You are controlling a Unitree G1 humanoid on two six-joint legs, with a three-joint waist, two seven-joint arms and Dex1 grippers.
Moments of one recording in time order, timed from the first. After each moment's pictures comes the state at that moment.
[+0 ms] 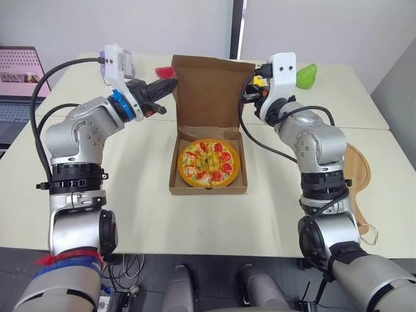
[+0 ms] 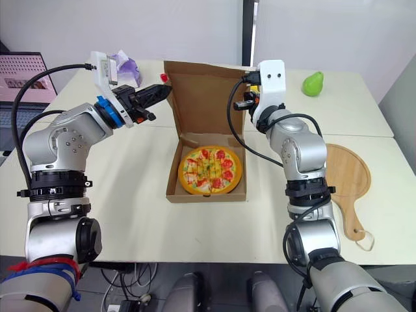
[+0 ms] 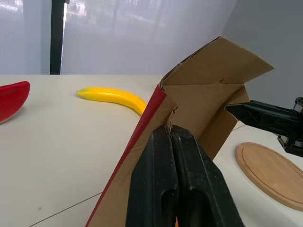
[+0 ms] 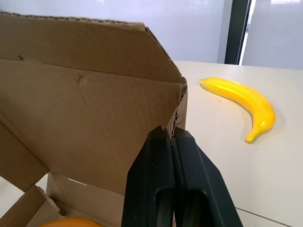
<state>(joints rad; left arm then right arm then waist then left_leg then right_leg) -0.95 0.55 0.21 0.34 -0.57 0.72 -0.74 -0.97 -0.10 -0.08 0.10 0.24 0.80 0.13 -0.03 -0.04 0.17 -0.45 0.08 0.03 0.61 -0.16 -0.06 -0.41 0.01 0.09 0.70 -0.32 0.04</state>
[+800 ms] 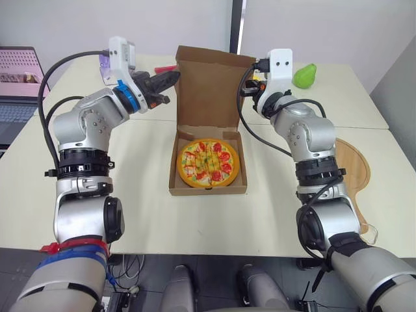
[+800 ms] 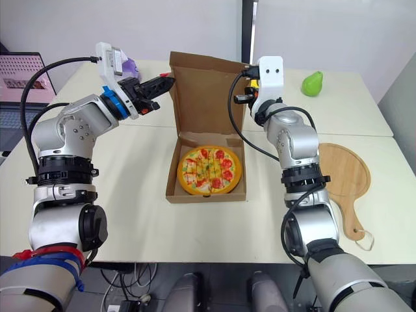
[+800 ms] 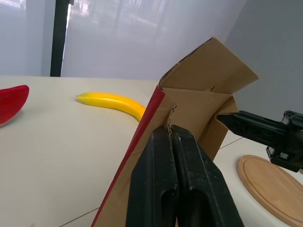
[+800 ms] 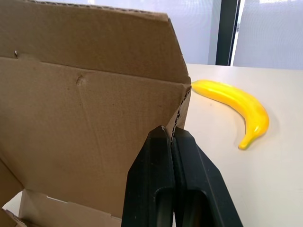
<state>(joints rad) -1.07 0.51 0.21 0.52 -0.51 0.67 -0.76 -1.08 -0.10 -0.10 0.36 0.21 0.66 0.13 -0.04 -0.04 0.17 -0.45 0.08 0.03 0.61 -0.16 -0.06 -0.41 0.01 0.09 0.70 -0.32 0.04</state>
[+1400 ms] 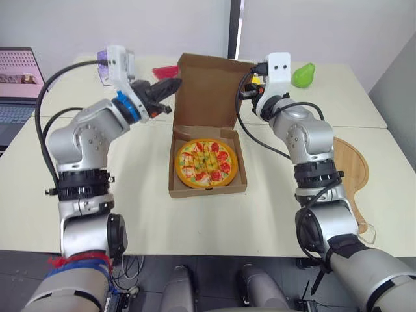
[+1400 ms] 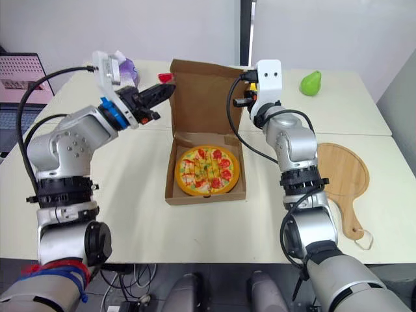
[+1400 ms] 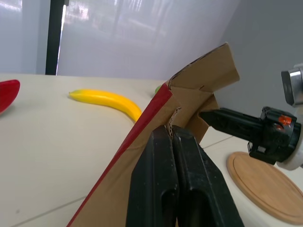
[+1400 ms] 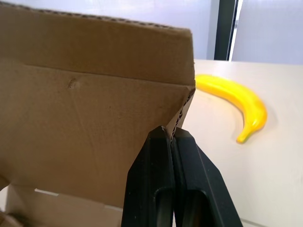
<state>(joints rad) -0.84 0.49 0.28 0.12 -0.59 0.83 -0.65 -1.01 -0.08 -0.08 0.25 0.20 0.71 0.13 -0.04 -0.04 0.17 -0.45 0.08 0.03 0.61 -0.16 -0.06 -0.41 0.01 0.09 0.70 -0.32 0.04</state>
